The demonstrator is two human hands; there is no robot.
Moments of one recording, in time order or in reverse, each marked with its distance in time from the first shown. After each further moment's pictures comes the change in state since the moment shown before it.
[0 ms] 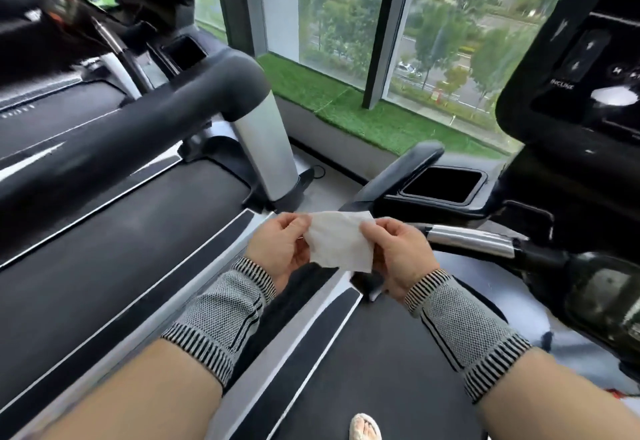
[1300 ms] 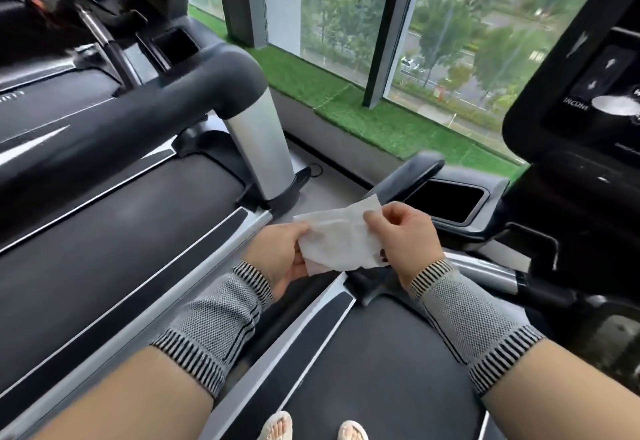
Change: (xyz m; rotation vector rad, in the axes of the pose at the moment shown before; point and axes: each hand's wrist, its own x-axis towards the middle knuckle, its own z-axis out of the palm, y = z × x) left_hand 0.025 0.014 0.024 0.009 0.023 -0.126; right_hand 0.050 -0.032 -0.014 -0.439 0.157 -0.247
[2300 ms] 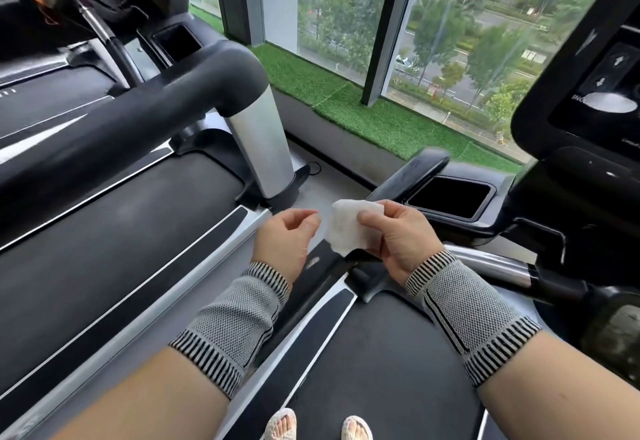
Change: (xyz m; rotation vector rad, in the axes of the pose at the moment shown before) left_hand 0.005 -0.005 -0.015 0.229 0.168 0.337; right_hand -0.014 -0.022 0.024 0.486 -0.191 0.250
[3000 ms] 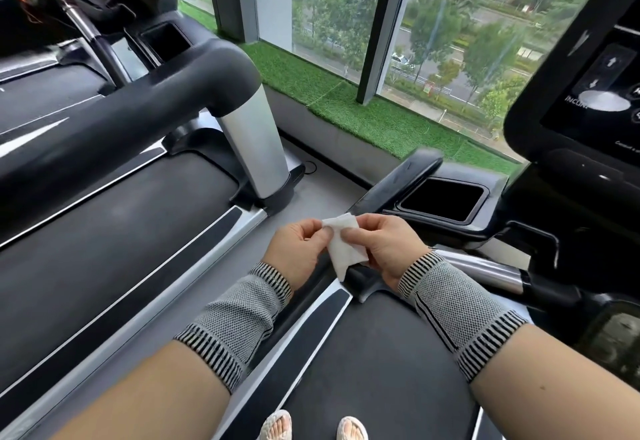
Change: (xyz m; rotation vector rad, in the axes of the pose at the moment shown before) left_hand 0.006 -0.002 0.019 0.121 -0.268 -0.014; right_hand 0.016 0.007 -0.013 -0.231 -0.078 0.092
